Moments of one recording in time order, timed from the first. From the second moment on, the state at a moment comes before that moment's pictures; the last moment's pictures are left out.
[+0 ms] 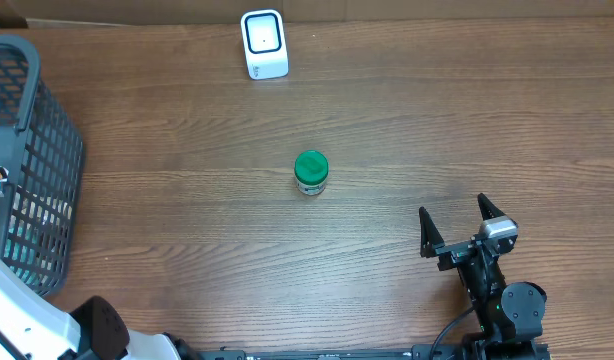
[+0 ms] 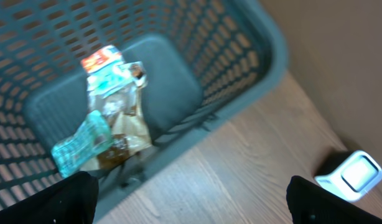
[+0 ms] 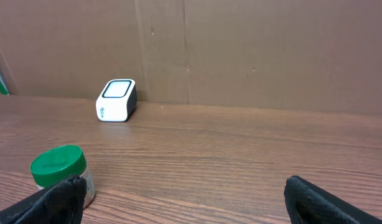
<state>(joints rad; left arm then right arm) 0.61 1.67 2.41 -1.61 -0.01 -0.42 0.08 0.01 0.02 -0.02 -0.15 0.04</state>
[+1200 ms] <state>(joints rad) 0.89 1.76 1.49 -1.09 -0.11 -0.34 0.08 0.01 0.02 -0.02 -0.15 0.04</state>
